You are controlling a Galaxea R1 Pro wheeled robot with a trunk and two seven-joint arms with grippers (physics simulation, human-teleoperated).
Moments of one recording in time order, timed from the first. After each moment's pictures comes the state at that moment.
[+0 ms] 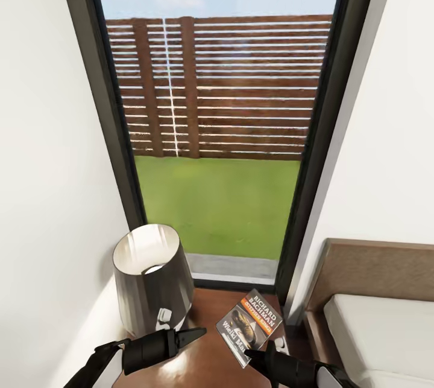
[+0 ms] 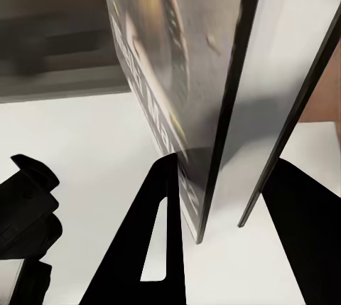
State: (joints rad) left arm -0.30 0.13 -0.27 -0.87 0.65 0.48 -1.08; right arm -0.43 -0.09 0.19 -0.34 -0.85 0.70 0.86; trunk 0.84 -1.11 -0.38
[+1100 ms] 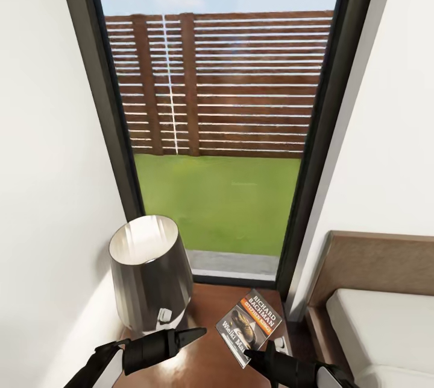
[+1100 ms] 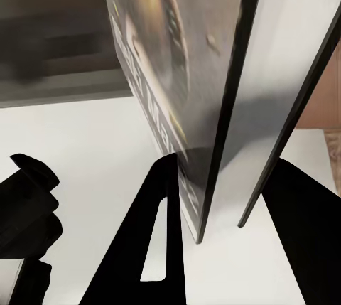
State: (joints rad) left arm -0.30 0.13 -0.27 -0.87 0.65 0.48 -1.08; right arm -0.43 -0.09 0.19 -0.34 -0.85 0.70 0.86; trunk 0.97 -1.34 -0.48
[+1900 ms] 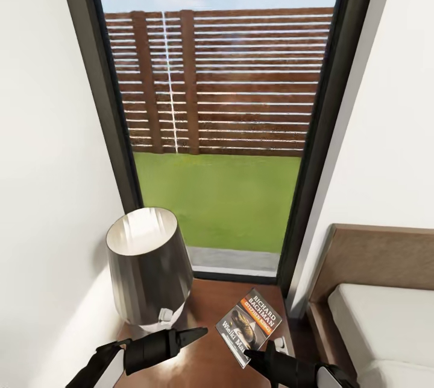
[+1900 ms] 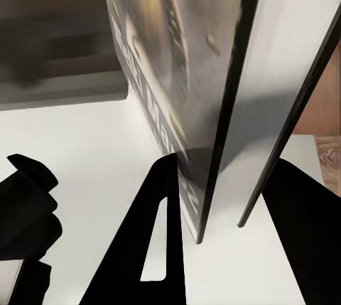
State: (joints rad) left arm -0.30 0.12 -0.27 -0.87 0.65 0.48 -1.08; right arm -0.43 -0.09 0.19 -0.34 -0.85 0.70 0.86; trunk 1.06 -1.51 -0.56
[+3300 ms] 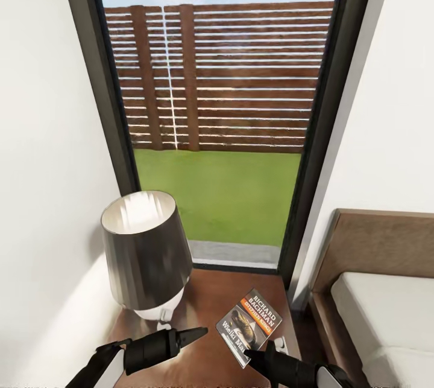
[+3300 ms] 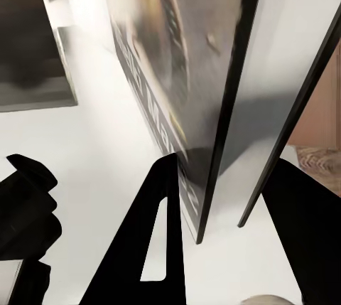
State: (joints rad) left arm -0.30 0.12 -0.27 -0.87 0.65 0.48 -1.08; right arm -0.43 -0.09 0.19 -0.34 -0.85 0.70 0.86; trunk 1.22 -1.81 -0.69
